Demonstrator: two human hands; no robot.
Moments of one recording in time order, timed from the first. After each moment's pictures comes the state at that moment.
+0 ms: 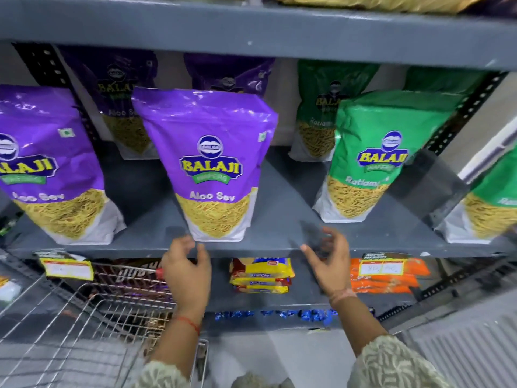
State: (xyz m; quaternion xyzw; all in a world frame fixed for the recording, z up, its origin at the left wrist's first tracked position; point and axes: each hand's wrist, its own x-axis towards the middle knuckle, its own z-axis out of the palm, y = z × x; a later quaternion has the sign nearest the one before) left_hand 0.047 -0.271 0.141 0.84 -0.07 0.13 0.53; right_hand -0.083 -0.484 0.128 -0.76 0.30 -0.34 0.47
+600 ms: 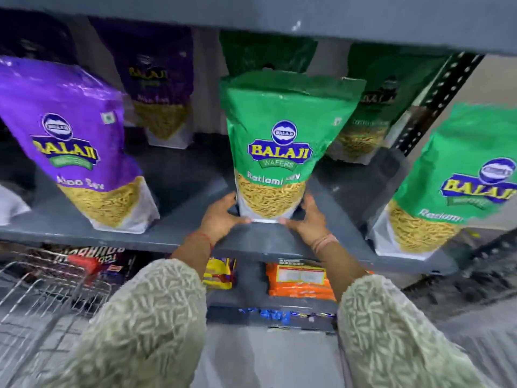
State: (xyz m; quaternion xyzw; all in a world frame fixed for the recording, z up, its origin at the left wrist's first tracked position) left_hand 0.024 -0.512 0.142 0.81 -0.25 -0.19 0.50; right_hand -0.095 -0.683 0.144 -0.82 0.24 -0.12 0.50
